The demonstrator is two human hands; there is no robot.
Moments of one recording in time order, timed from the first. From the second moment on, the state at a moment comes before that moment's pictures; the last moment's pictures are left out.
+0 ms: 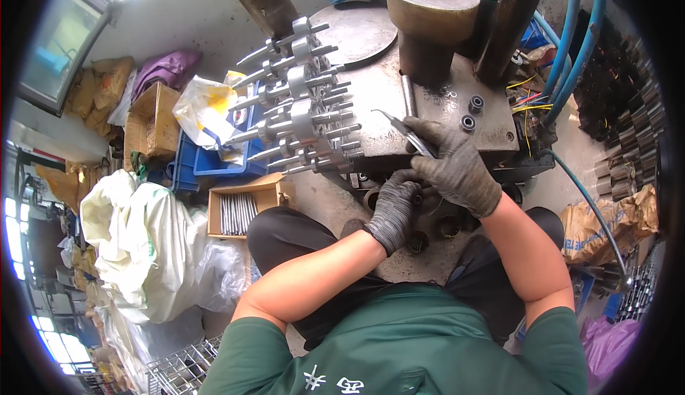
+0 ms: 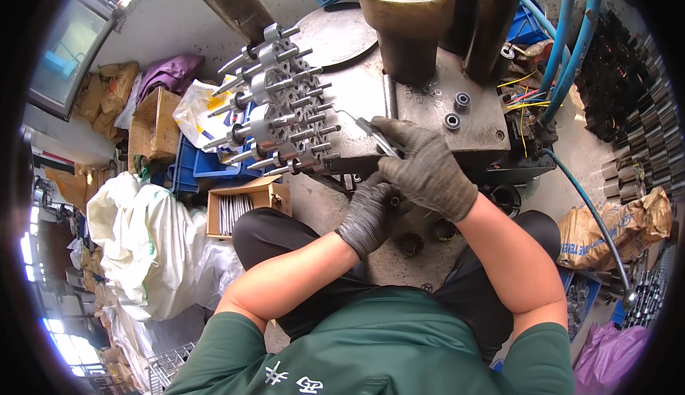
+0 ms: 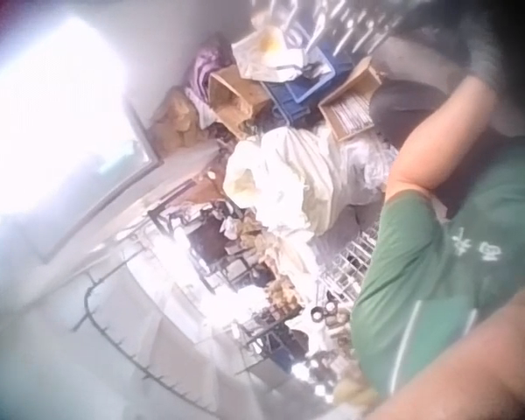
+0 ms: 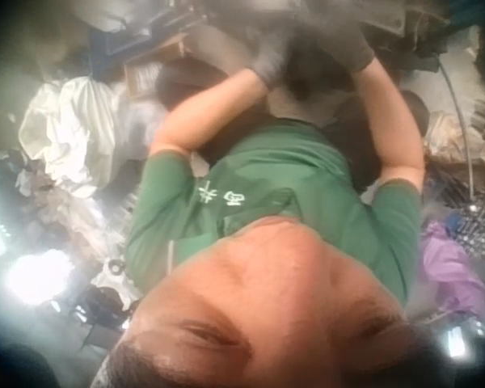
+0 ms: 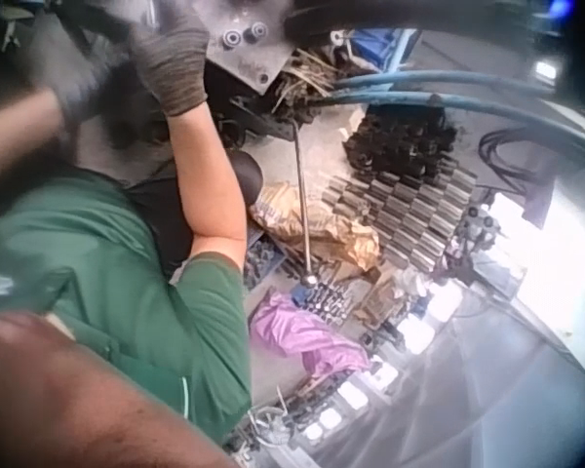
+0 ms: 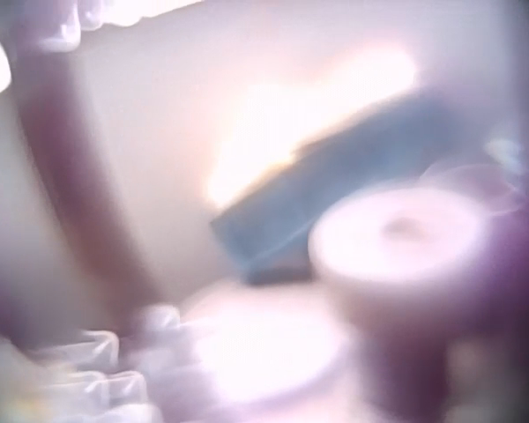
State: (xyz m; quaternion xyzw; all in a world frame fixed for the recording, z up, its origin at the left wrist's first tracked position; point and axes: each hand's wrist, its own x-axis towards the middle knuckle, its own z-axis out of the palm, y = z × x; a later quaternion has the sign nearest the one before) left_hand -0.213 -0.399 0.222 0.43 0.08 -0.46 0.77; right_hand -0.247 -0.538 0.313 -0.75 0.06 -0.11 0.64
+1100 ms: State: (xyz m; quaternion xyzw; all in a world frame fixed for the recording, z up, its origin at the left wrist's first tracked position) left_hand -0.214 -0.401 0.146 0.72 -0.39 -0.41 0.40; right_hand -0.206 -0.509 0.321 -0.58 0.04 0.07 0.81
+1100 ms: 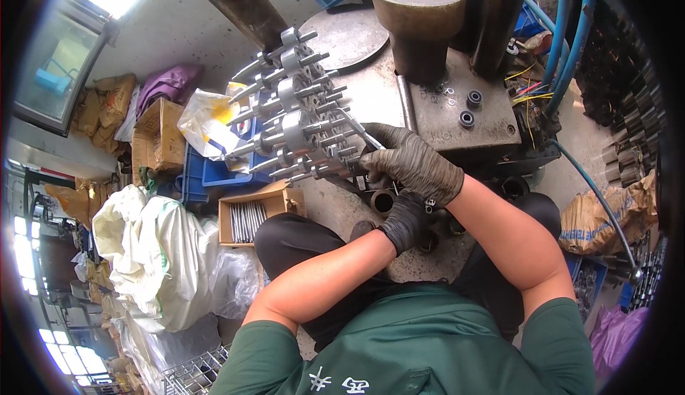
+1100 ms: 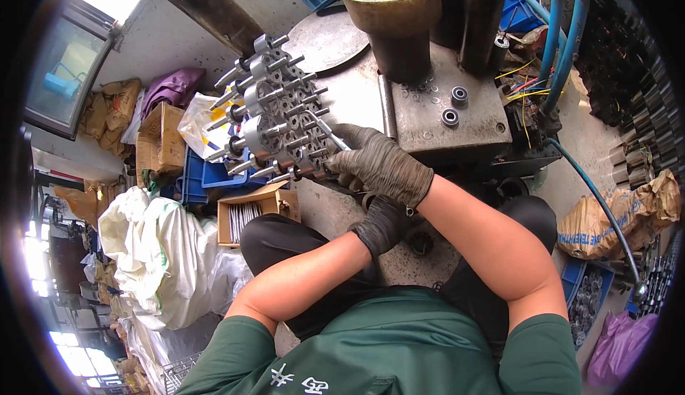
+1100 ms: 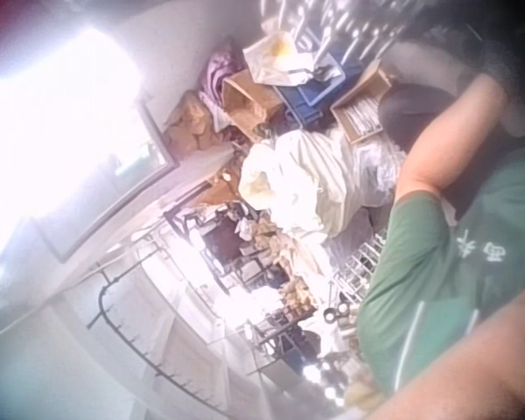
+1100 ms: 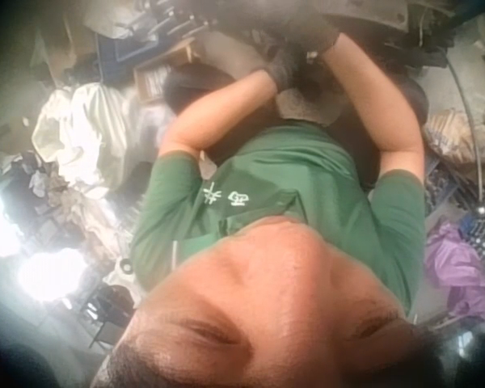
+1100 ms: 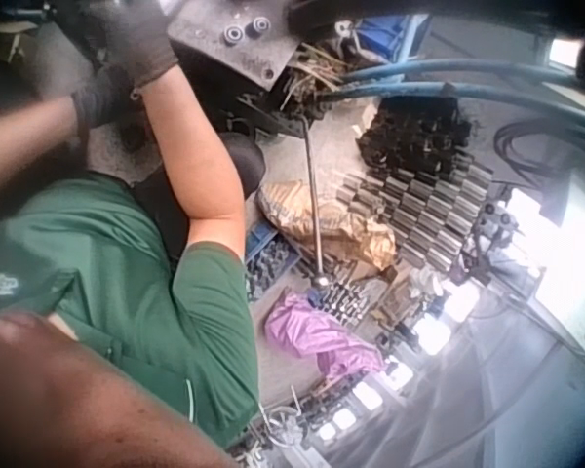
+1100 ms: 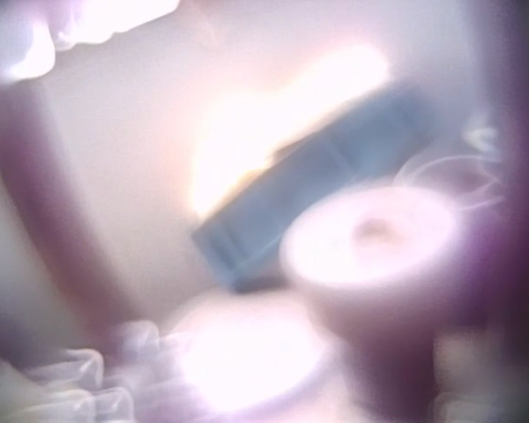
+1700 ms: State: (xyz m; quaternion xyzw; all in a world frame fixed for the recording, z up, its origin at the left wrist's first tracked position) left_hand -0.208 -0.405 0.236 0.36 0.06 -0.50 0.78; right_hand -0.281 -0.579 0.314 -0.74 0.10 -0.07 0.66
